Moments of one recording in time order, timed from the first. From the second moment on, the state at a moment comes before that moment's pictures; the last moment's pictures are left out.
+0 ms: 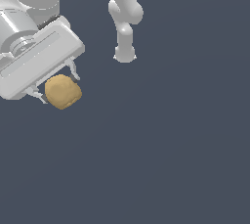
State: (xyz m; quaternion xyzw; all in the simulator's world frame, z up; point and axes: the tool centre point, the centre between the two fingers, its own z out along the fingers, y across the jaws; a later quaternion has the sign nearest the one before) arm 0.106 -0.144 0.395 -0.88 -0.16 -0.36 0.27
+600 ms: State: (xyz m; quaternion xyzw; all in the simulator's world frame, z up) arm 0.120 -0.191 0.449 -0.83 -0.21 -0.41 0.31
